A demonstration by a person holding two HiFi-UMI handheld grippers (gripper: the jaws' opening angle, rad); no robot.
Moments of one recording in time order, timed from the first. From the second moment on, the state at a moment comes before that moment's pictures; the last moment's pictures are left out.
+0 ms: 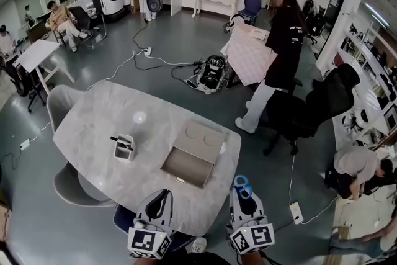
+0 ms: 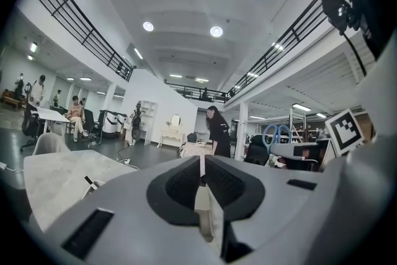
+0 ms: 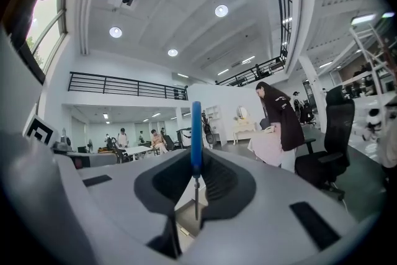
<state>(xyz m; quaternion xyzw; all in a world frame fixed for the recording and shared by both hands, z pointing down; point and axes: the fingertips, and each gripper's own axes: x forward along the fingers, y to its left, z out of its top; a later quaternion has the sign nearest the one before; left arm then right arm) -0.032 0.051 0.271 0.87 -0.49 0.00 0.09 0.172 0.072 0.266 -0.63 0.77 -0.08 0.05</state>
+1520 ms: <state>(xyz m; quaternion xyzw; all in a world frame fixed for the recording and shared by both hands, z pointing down) -0.035 -0.078 0.471 0.85 -0.46 0.09 0.24 0.073 -0.116 0.529 -0.47 0.81 -0.20 -0.29</state>
